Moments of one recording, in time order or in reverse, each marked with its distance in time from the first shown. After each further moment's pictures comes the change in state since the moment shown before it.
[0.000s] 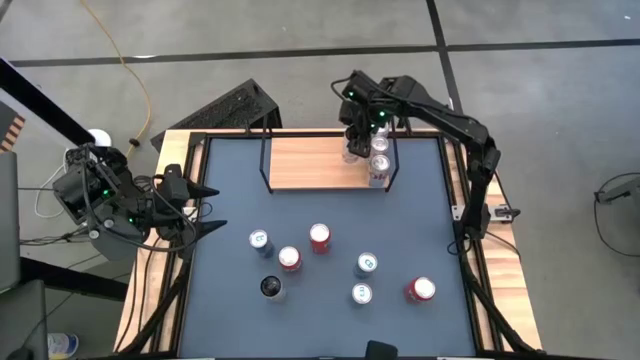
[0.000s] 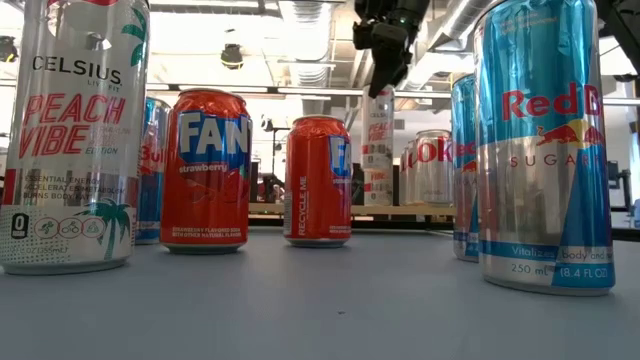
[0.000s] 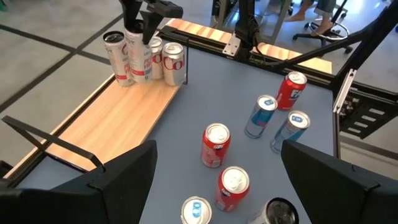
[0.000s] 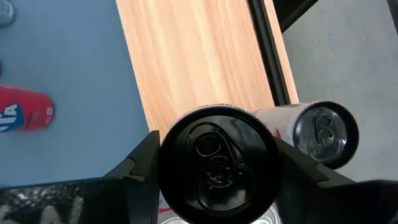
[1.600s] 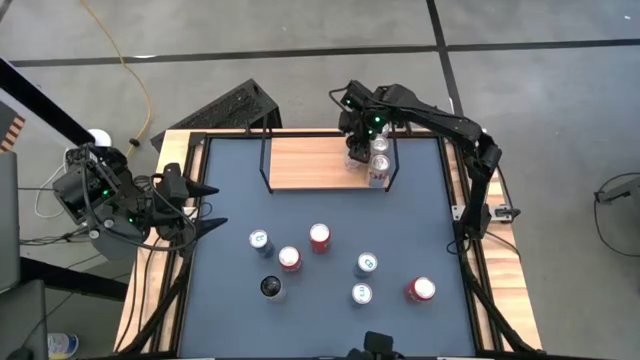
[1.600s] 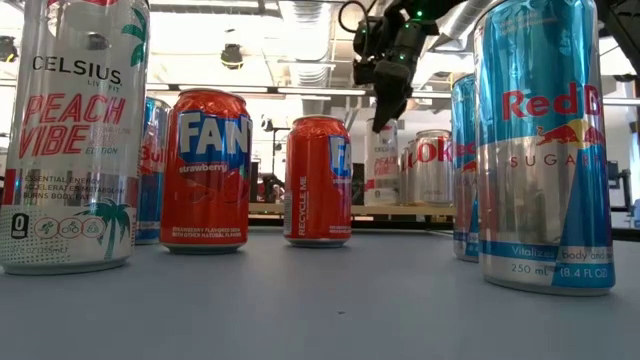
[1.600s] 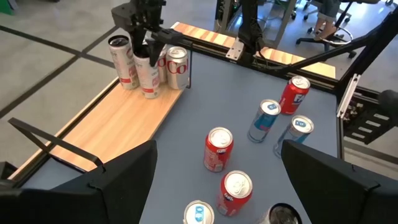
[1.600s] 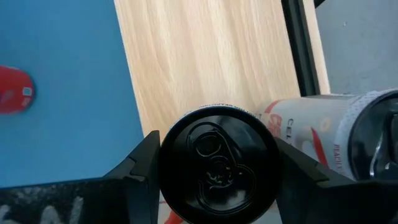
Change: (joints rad) left arm 0.000 0.000 0.000 0.000 -0.023 -0.002; right arm -0.052 0.001 -0.228 0.147 -0.072 -0.069
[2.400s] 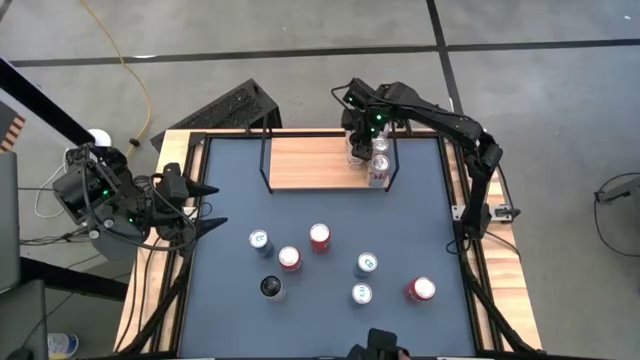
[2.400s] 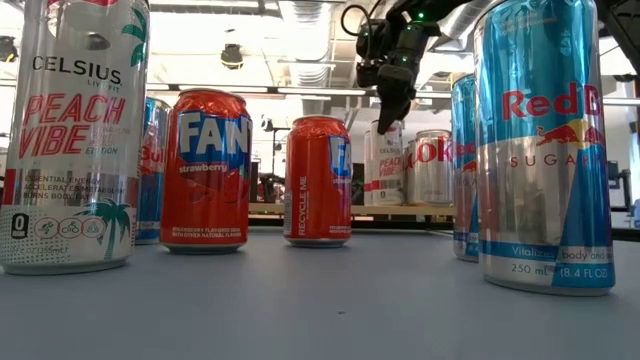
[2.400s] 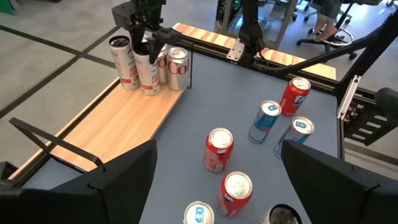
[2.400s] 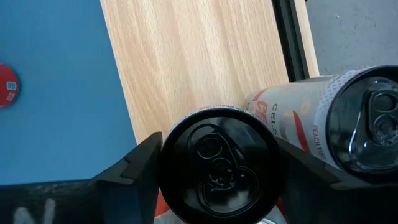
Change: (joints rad) left arm 0.000 0.000 0.000 0.000 -0.004 -0.003; right arm -0.020 -0.001 -0.001 -0.018 0.023 -0.010
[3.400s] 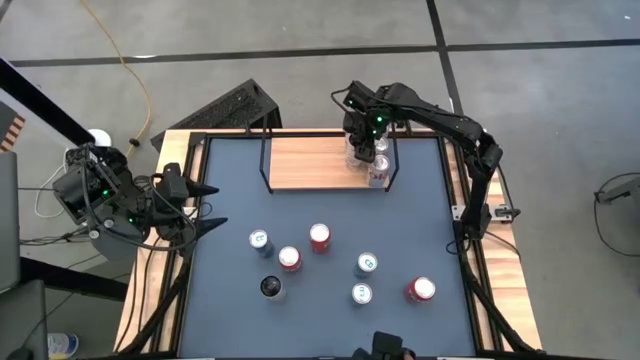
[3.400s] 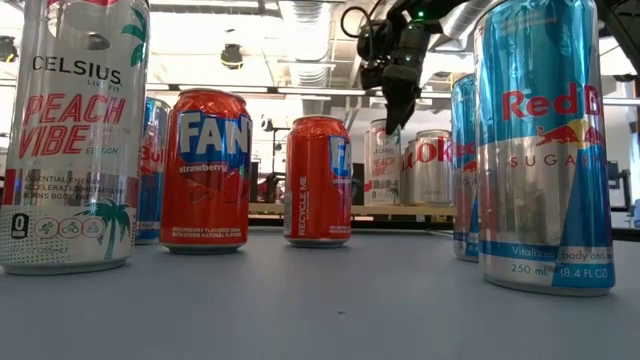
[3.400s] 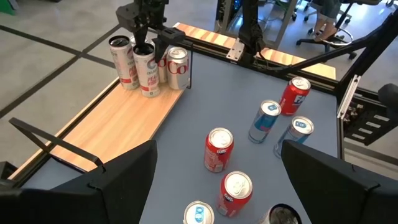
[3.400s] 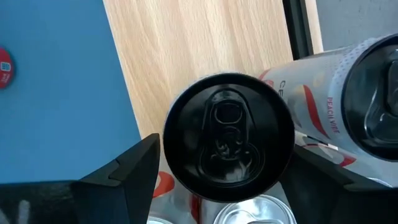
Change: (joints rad) left arm 0.000 0.000 0.000 0.000 0.001 0.000; right arm 0.010 -0.001 0.000 -0.059 0.031 0.003
